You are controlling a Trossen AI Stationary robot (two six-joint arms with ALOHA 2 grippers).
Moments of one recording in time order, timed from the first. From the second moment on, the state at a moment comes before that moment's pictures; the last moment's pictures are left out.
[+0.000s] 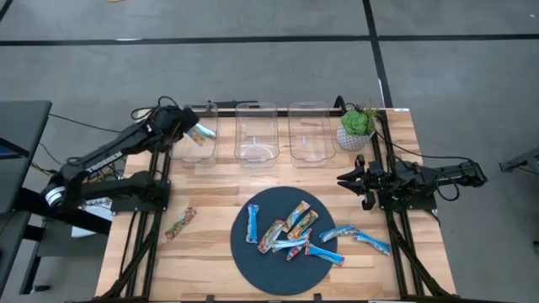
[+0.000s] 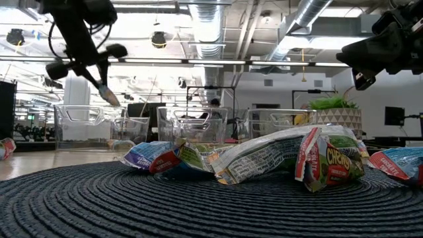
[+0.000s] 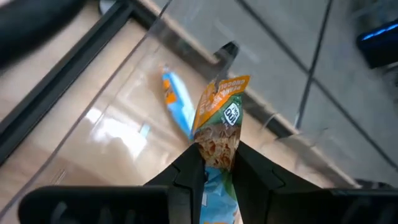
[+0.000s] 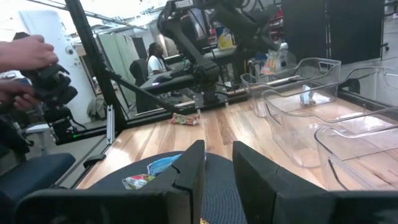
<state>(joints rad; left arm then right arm) 0.74 0.90 0.75 -0.74 -0.39 -1.36 0.15 0.02 0.02 0.01 0.13 0.20</state>
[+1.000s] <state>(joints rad) 0.91 1.11 0.75 -0.69 -0.09 -1.36 0.15 0.02 0.02 0.01 0.13 0.20</state>
